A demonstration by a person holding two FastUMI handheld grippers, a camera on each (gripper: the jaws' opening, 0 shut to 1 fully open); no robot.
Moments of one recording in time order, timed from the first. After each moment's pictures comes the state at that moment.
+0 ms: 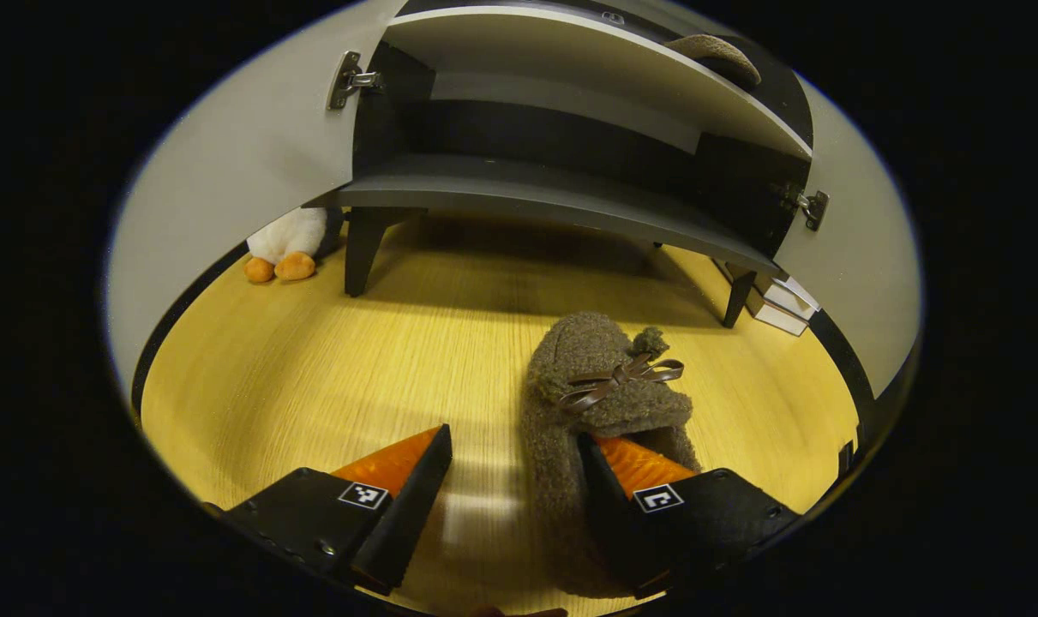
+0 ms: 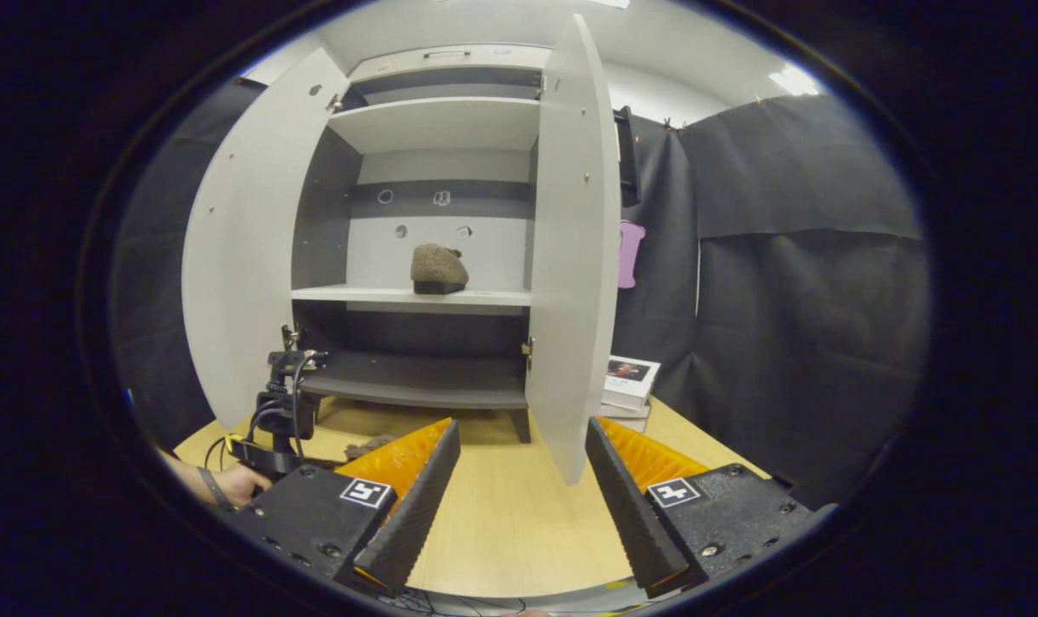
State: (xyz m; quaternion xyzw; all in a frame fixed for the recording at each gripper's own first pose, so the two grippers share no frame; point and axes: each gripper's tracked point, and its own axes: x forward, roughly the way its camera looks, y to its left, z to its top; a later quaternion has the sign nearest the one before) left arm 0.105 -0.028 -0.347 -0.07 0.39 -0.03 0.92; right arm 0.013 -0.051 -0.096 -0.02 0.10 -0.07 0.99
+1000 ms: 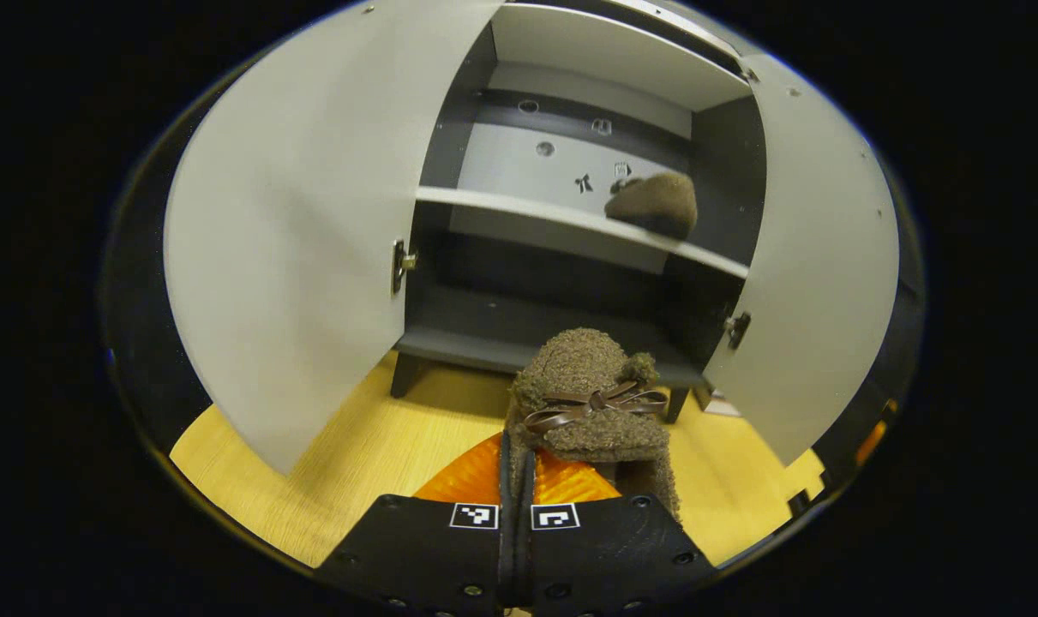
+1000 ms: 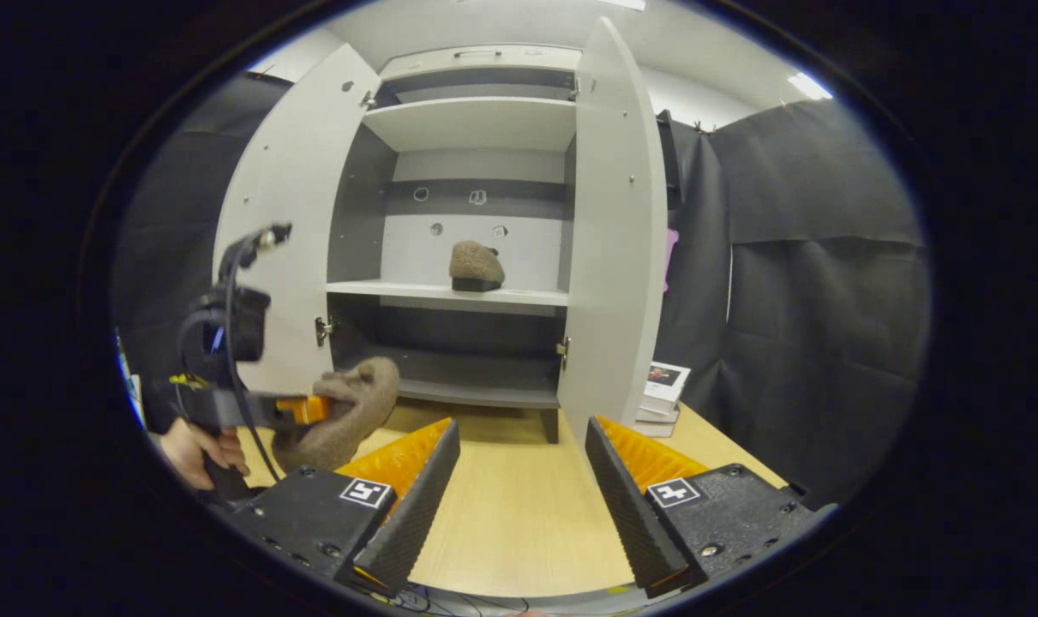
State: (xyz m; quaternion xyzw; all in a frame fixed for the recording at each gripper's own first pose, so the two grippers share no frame) left arm 0.090 -0.027 -0.125 -0.10 0.20 0.00 0.97; right arm 0.011 -0.025 -0.103 -0.03 0.11 -0.01 0.99
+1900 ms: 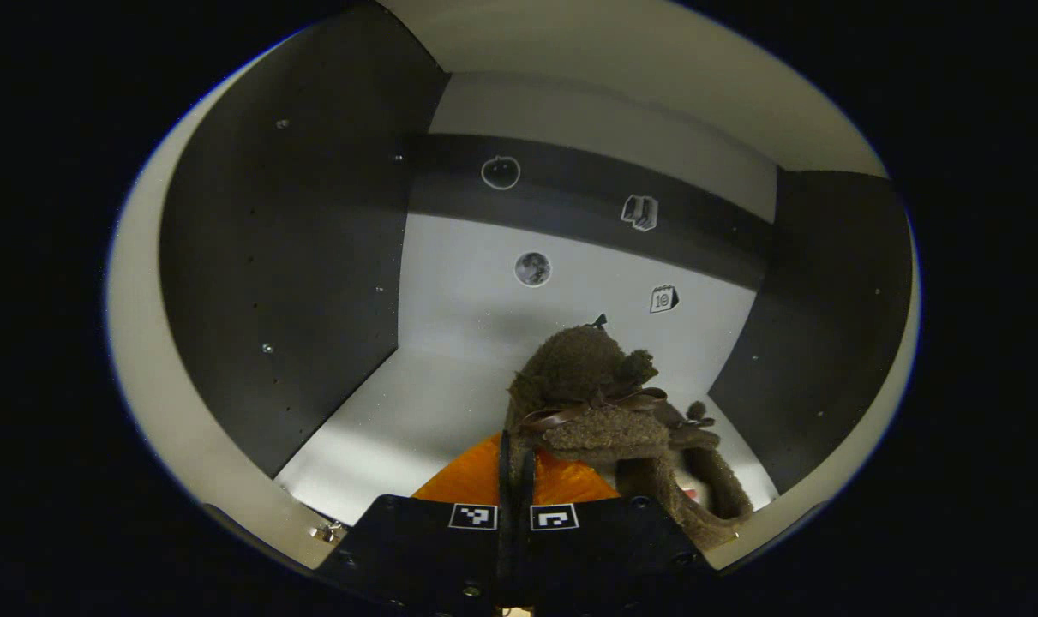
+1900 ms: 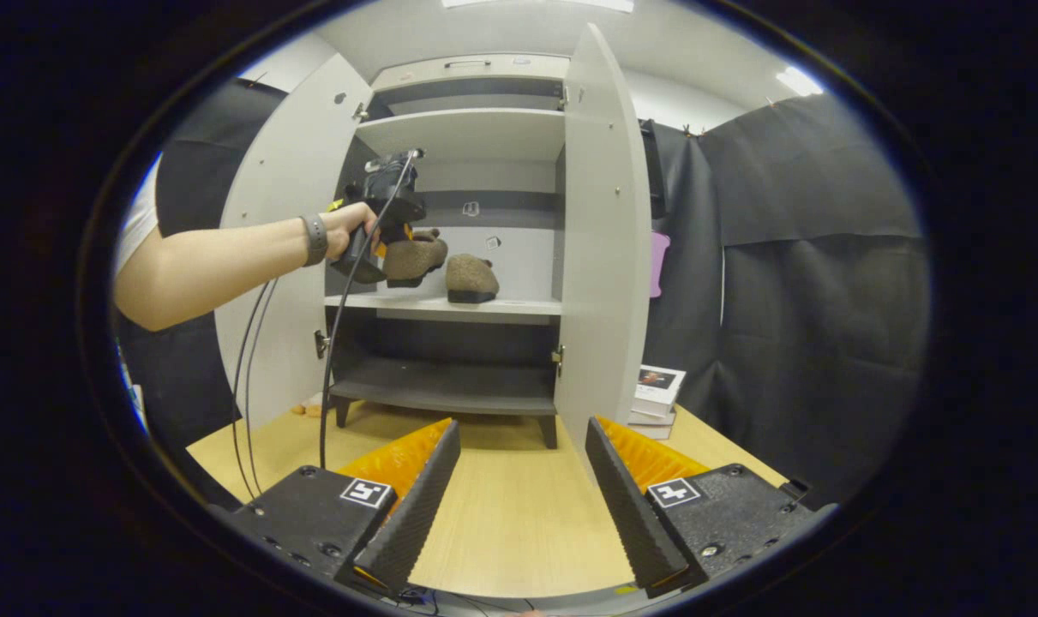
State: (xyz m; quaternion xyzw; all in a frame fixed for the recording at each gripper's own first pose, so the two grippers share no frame) left arm 0.421 -0.009 0.018 -0.07 0.25 0.05 0.97; right arm 0.004 -0.039 -0.092 -0.02 0.09 -0.04 1.00
